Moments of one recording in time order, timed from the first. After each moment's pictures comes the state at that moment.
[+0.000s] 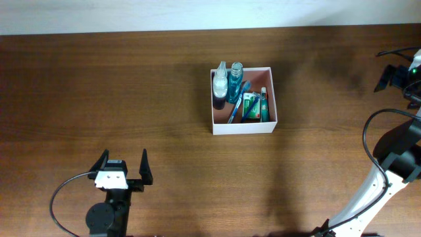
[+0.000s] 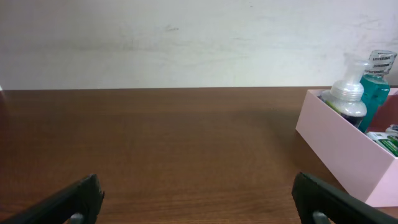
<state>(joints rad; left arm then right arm) 0.01 0.01 0.01 -0.07 0.05 -0.02 -0.59 2.39 2.50 -1.61 -0.07 -0.03</state>
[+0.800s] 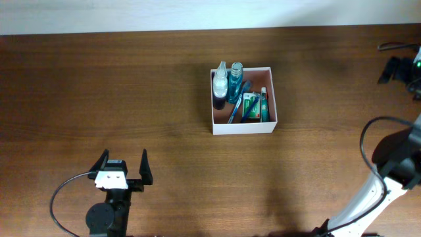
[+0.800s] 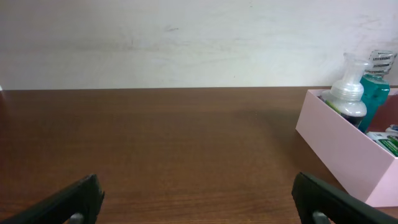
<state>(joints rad) 0.01 0.01 0.01 -0.07 0.05 -0.02 -0.54 2.22 2.48 -1.61 -0.07 -0.03</state>
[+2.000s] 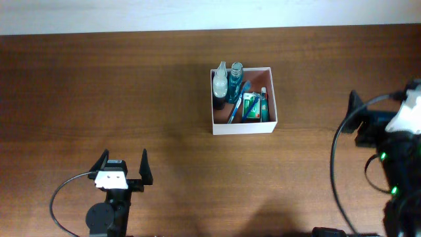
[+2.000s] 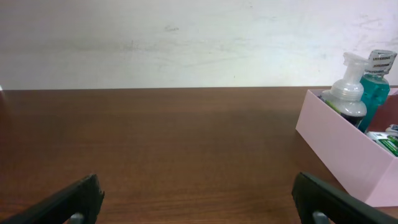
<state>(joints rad) 0.01 0.01 0.01 -0.07 0.05 -0.02 -0.15 0.78 1.25 -0.73 -0.03 -0.03</state>
